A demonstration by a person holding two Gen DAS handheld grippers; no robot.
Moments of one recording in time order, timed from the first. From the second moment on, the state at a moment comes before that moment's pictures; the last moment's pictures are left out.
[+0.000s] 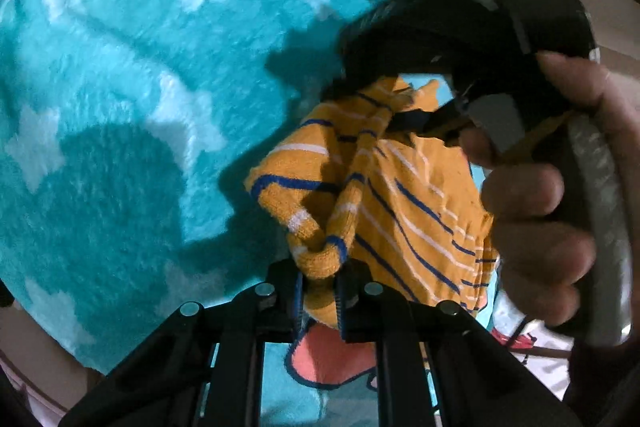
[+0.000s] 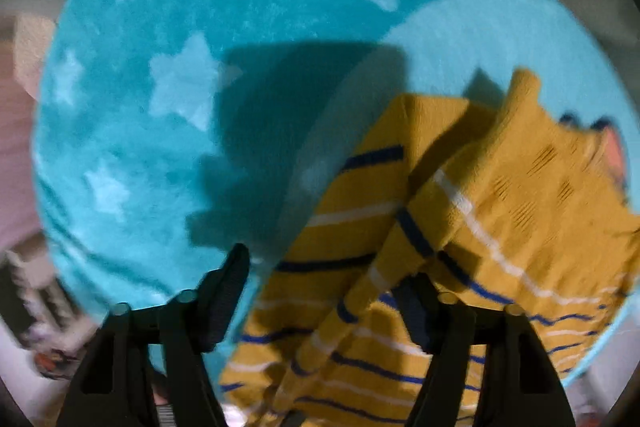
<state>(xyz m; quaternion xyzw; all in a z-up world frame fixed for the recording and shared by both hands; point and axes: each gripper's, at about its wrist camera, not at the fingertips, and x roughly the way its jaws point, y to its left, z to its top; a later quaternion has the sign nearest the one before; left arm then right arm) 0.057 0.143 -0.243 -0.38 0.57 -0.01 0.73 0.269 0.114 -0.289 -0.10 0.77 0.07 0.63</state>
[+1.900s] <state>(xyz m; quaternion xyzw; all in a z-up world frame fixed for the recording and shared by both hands) 0.058 -0.082 -0.221 -0.08 0.62 -0.23 0.74 0.063 -0.339 -0.222 0.26 0.58 0.05 0.77</state>
